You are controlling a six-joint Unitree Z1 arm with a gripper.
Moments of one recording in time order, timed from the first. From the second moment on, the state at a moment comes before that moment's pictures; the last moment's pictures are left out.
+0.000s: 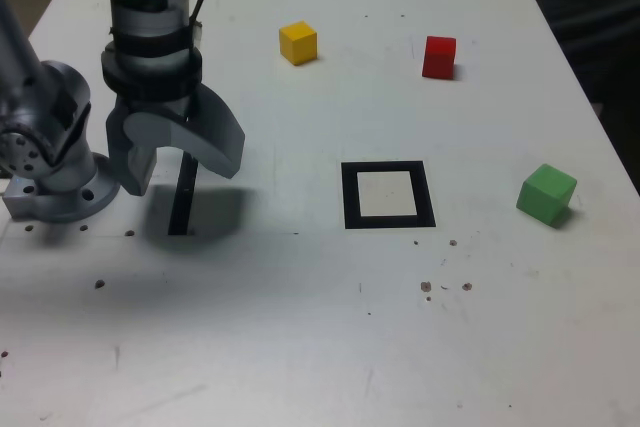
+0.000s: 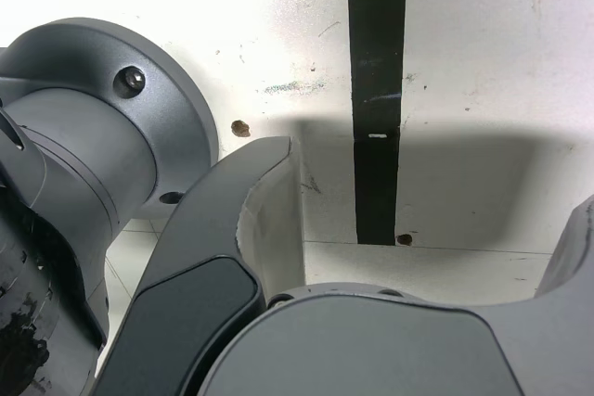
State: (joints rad) arm -0.09 1.46 -0.71 0.98 -0.03 -0.05
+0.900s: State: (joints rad) arm -0.09 1.45 -0.71 0.98 -0.02 -0.05
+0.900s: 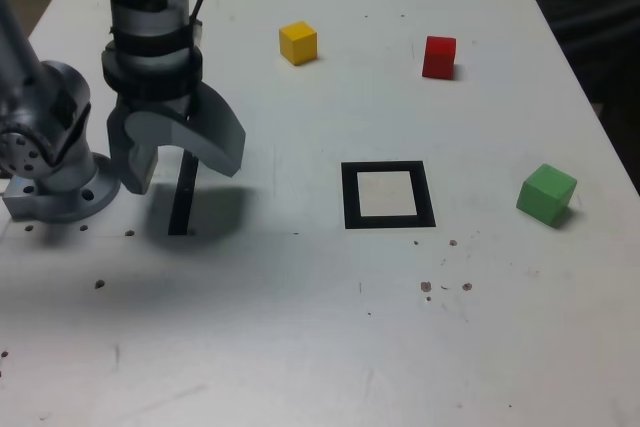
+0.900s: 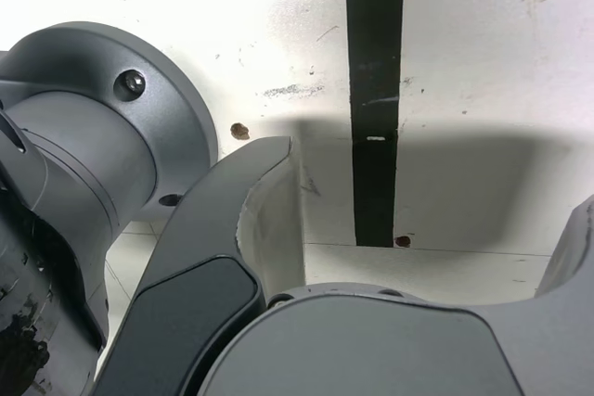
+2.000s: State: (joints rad) arm 0.06 1.63 -1.17 1.17 0.10 0.19
